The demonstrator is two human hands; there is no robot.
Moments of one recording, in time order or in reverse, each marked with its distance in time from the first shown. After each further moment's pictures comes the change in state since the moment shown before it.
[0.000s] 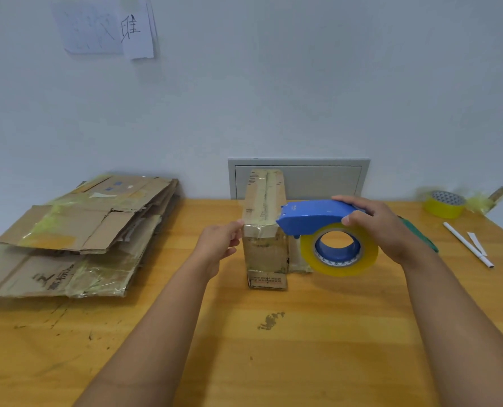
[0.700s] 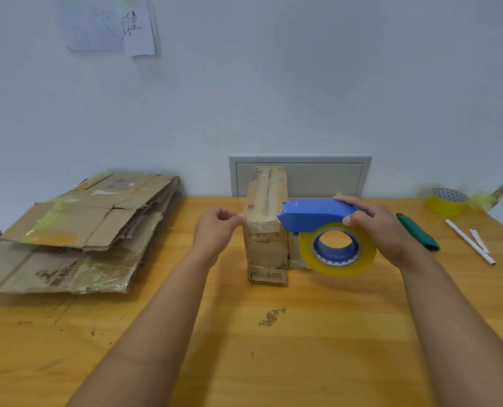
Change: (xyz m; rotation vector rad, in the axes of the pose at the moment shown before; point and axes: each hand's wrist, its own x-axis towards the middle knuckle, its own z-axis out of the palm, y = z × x) left_hand 0.007 0.009 -0.002 0.247 0.151 0.238; right_hand -0.004 0.007 0.007 0.052 0.007 0.003
